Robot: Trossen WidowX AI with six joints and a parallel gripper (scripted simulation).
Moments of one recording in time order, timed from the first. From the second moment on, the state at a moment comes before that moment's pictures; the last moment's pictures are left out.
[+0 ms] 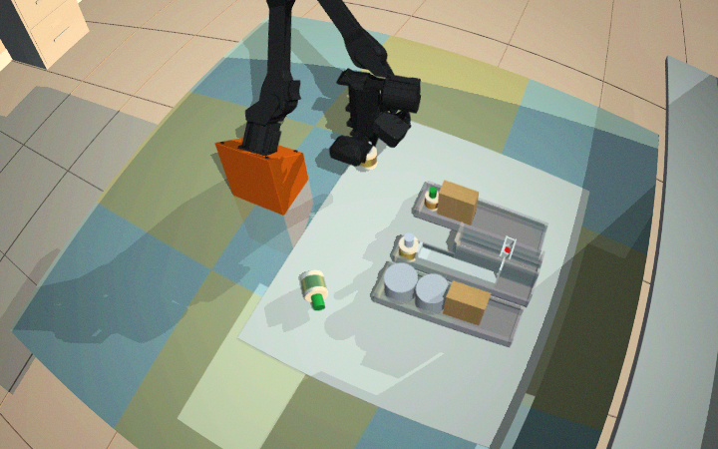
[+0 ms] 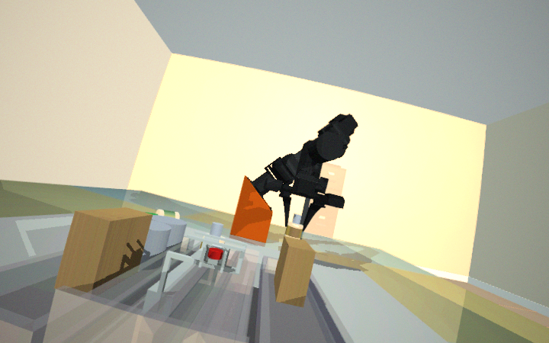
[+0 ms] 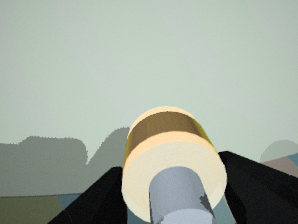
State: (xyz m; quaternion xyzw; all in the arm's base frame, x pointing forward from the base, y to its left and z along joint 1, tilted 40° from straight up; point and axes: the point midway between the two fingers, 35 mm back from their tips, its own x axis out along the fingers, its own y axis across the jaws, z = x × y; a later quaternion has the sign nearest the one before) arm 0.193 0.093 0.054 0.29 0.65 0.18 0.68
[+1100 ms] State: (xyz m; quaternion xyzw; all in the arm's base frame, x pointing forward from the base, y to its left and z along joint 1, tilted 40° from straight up) arm 0.230 0.030 0.070 0.29 0.64 0.19 0.68
